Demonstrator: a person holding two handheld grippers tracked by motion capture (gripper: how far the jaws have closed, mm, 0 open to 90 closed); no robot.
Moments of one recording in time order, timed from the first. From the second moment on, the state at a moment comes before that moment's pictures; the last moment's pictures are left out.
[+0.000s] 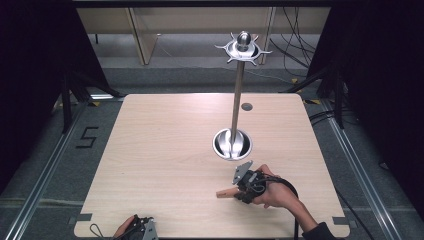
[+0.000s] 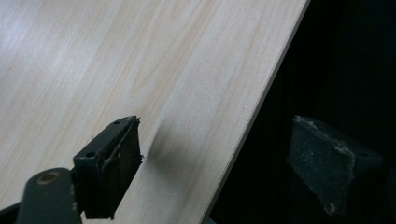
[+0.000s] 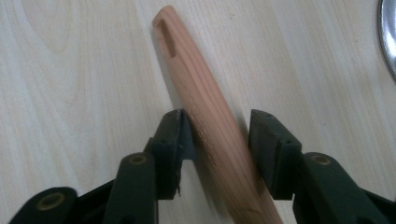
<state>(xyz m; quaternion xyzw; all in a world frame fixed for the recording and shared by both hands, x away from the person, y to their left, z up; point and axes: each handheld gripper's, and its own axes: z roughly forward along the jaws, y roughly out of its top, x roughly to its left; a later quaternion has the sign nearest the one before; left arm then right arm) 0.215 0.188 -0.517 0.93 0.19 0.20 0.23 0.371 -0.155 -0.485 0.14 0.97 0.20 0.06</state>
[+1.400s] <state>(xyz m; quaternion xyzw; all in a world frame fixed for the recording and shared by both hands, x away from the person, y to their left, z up) 0.216 0.187 -0.516 0.93 0.19 0.20 0.23 0.370 -0.156 -0.470 0.13 0.97 0.17 0.08</state>
